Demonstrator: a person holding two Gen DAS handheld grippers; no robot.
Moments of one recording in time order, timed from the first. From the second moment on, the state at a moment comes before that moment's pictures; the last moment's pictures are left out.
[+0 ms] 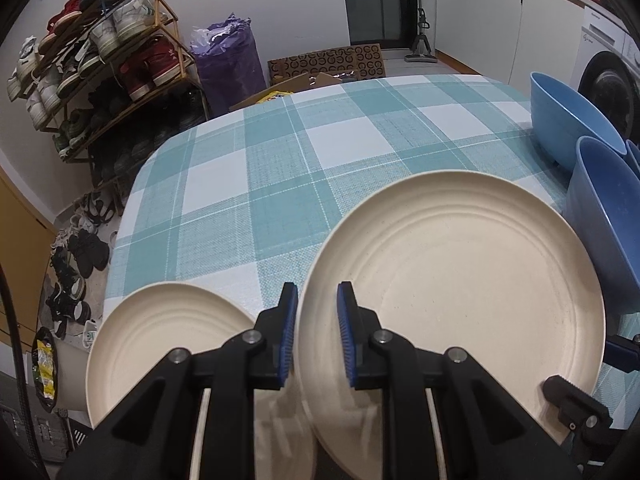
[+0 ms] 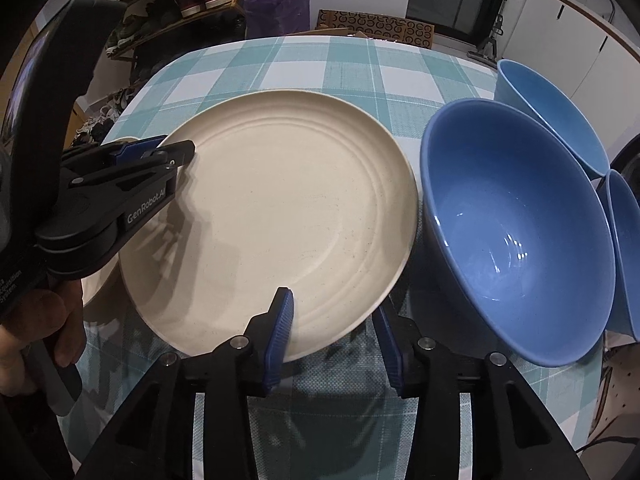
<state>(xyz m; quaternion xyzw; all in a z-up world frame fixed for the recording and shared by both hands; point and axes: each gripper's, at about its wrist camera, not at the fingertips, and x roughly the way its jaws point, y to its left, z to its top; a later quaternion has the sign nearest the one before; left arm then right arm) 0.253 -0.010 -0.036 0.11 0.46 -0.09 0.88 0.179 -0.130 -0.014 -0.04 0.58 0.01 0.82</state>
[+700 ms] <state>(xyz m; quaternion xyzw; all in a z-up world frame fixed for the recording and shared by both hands) 0.242 0.002 -0.033 0.07 0.47 -0.10 0.88 0.175 -0.133 -0.022 -0.02 0.56 0.02 0.83</state>
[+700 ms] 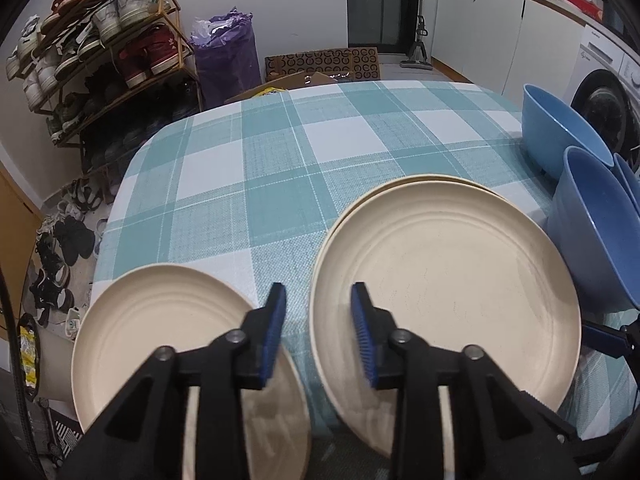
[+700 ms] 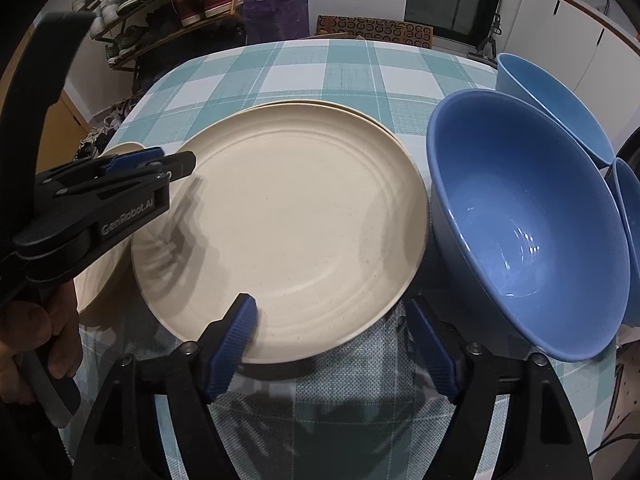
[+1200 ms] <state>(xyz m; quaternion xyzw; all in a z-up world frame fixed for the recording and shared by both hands) 0.189 0.061 0.008 0.02 0.44 -0.07 0.89 0.152 -0.123 0.001 -0.01 0.55 0.07 0.83</state>
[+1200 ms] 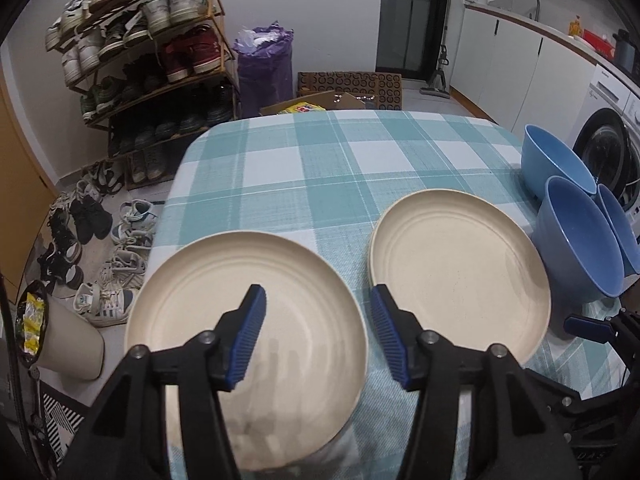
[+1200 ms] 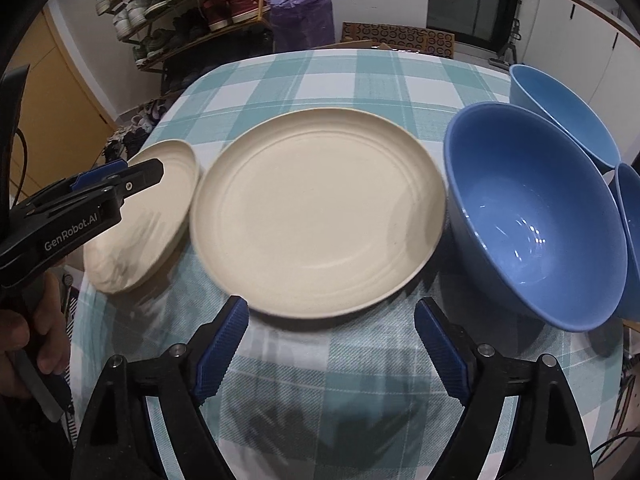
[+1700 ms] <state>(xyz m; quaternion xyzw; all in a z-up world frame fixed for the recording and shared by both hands) 0.133 0.113 0.040 0.00 0.40 -0.02 0.92 0.136 -0.072 0.026 -0.03 0.54 0.15 0.83</state>
